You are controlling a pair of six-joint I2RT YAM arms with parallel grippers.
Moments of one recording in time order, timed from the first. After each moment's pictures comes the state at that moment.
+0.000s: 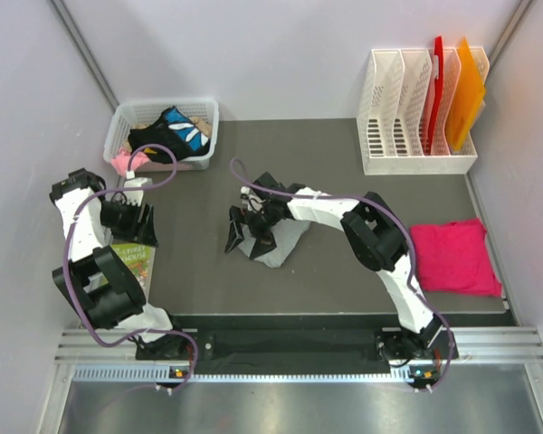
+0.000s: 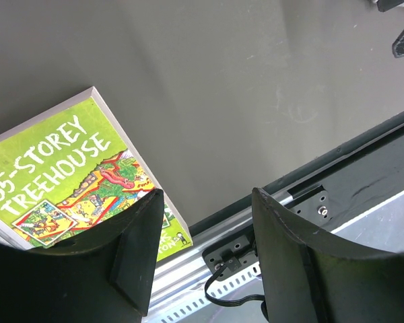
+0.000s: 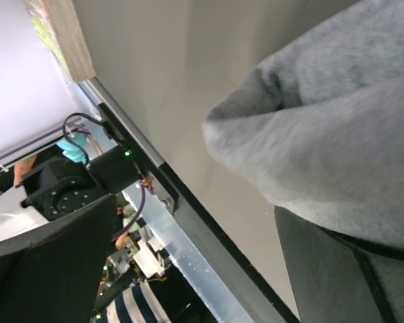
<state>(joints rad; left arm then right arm) 0.50 1.50 1.32 -1.34 0.50 0.79 0.83 2.25 1.67 -0.46 -0.73 0.76</state>
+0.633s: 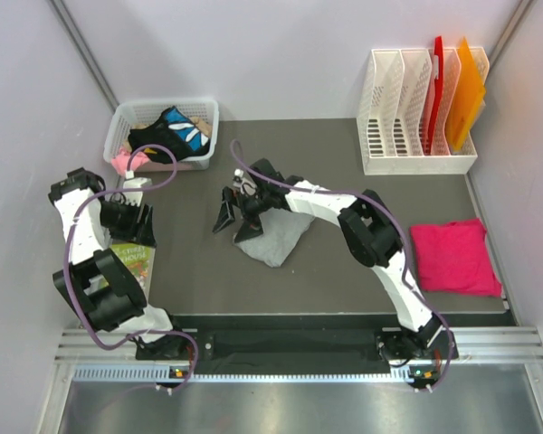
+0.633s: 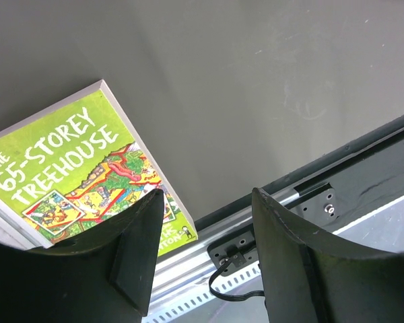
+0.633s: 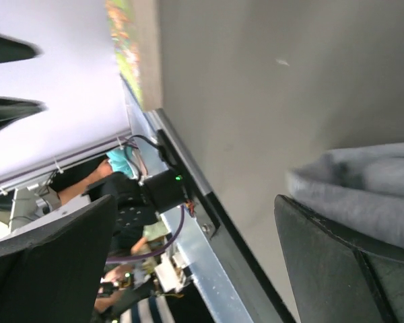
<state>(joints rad) 0.50 1.49 1.32 -1.34 0.47 0.79 0.80 2.31 1.83 -0.32 -0.81 0.87</state>
